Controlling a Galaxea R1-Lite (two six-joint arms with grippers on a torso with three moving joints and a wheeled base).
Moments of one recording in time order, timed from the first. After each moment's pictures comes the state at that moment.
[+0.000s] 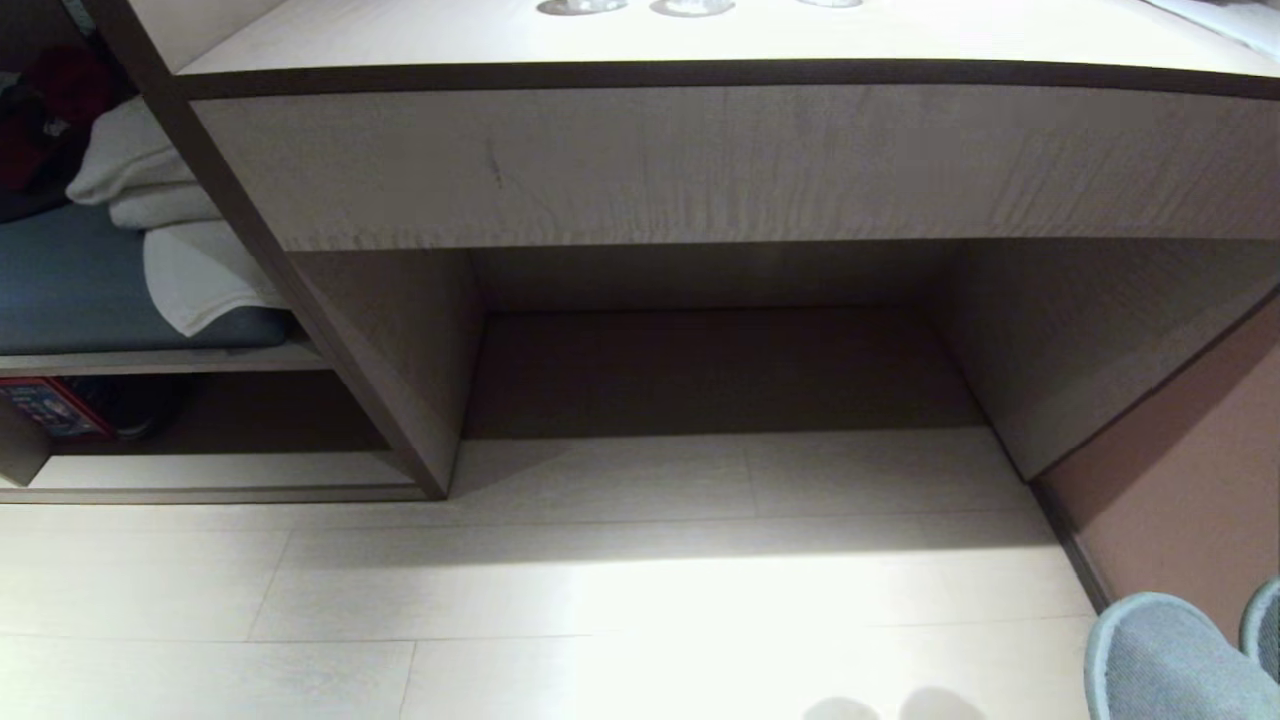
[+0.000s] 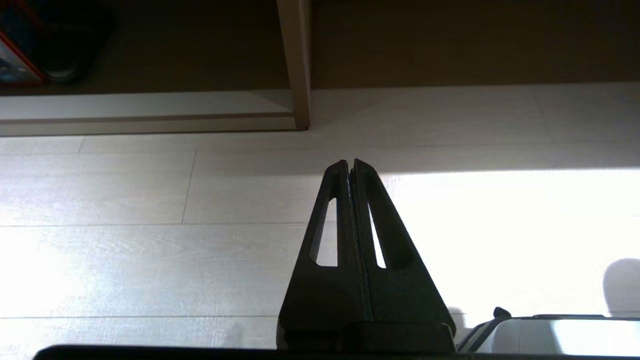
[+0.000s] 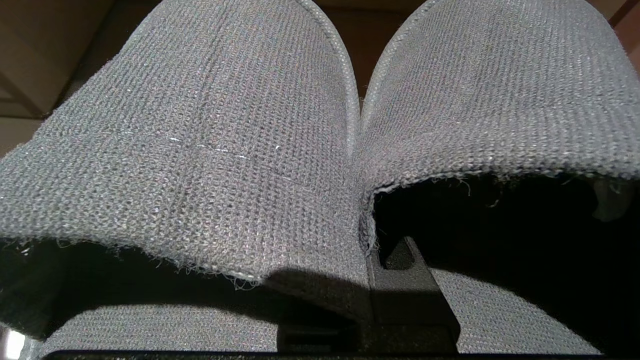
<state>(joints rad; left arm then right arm) 0.00 0.00 0.00 -0.01 0.00 -0.01 0.02 0.00 0.00 0.01 0.00 -0.02</state>
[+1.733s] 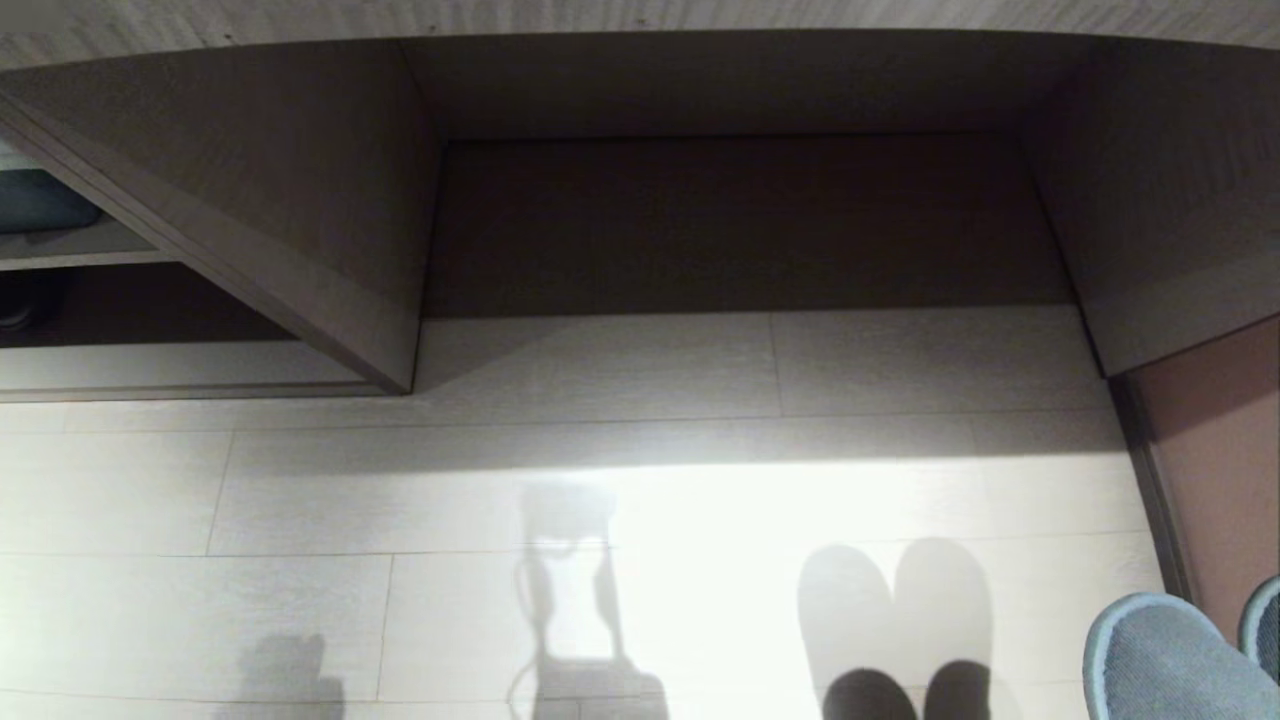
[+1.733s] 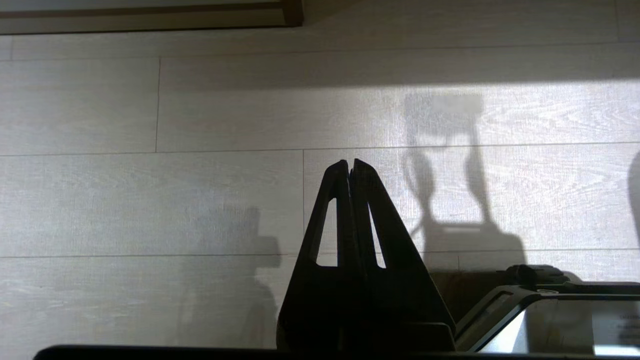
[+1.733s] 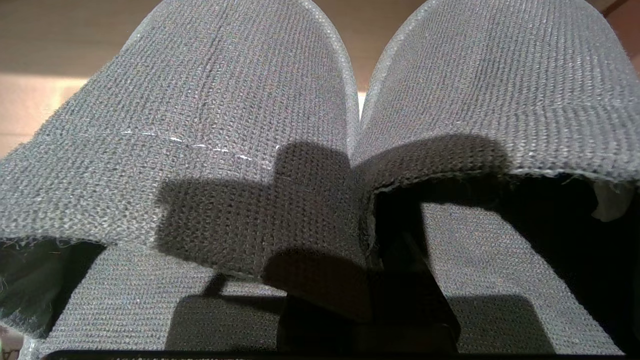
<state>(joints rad) 0.00 0.00 0.00 -0.01 0.00 -0.01 0.02 0.00 0.00 0.01 0.00 -0.02</state>
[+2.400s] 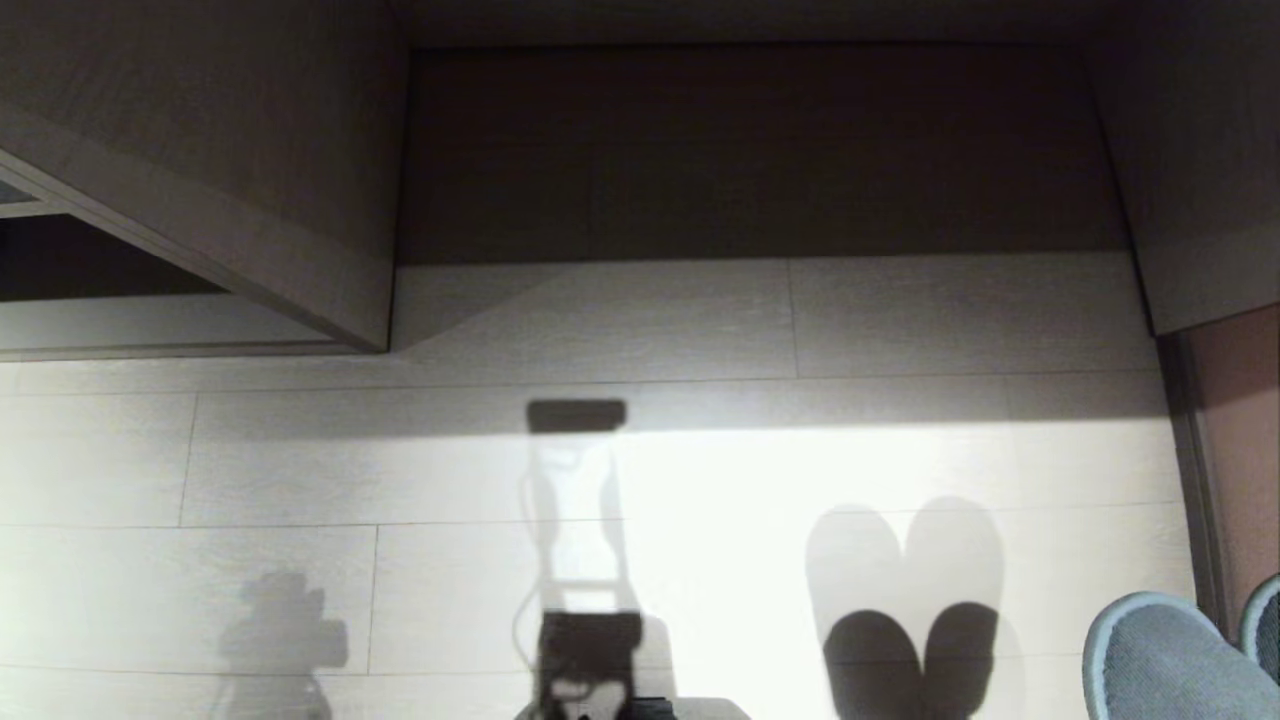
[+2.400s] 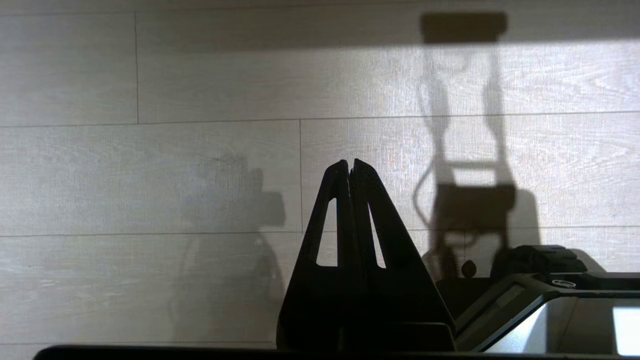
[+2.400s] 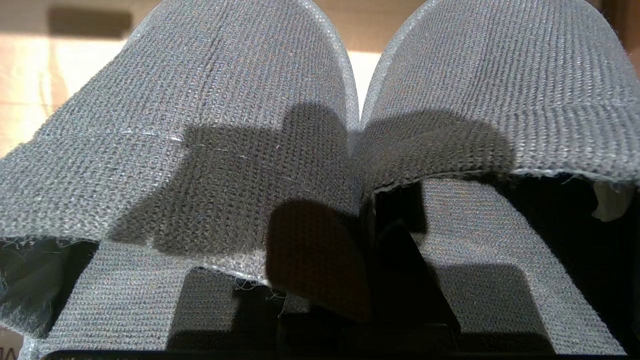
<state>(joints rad) 0.00 0.00 0.00 -0.01 0.00 -0.01 0.02 0.00 0.00 0.01 0.00 -0.02</state>
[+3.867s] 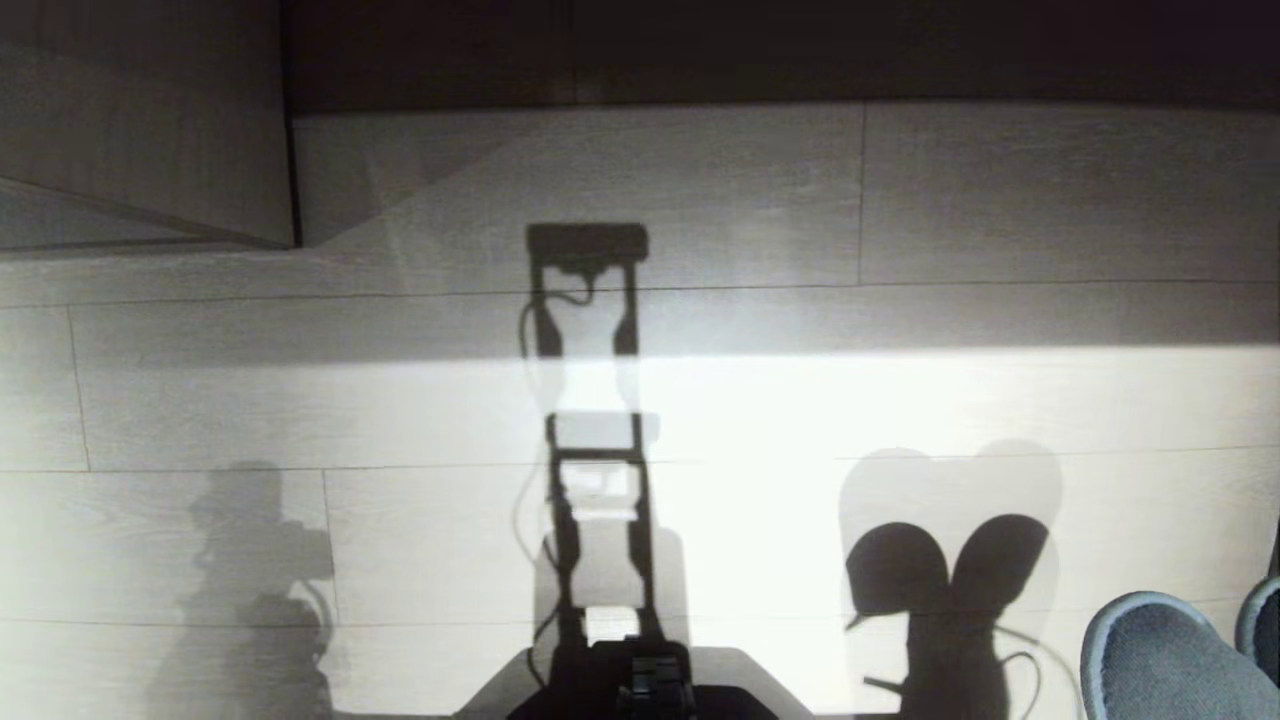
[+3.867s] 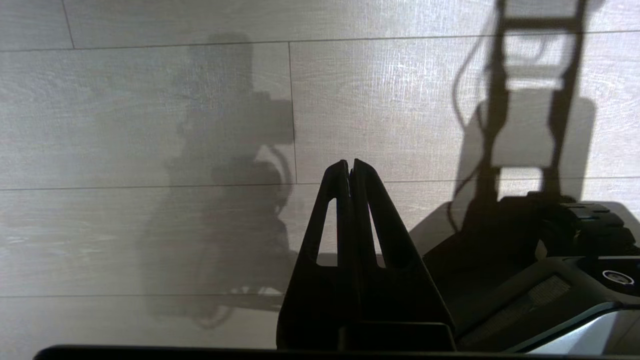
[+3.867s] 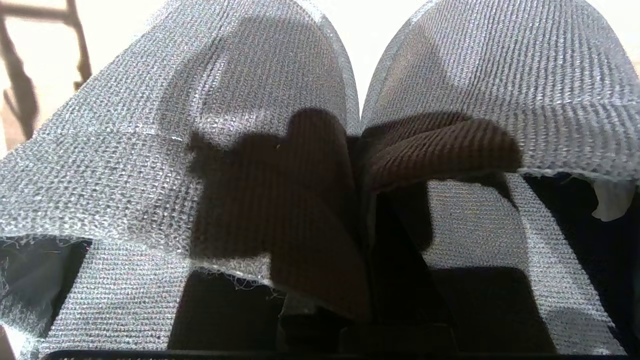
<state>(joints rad) 0.00 0.00 0.00 -0.01 0.00 -0.01 0.02 0.00 0.00 0.01 0.00 -0.02</state>
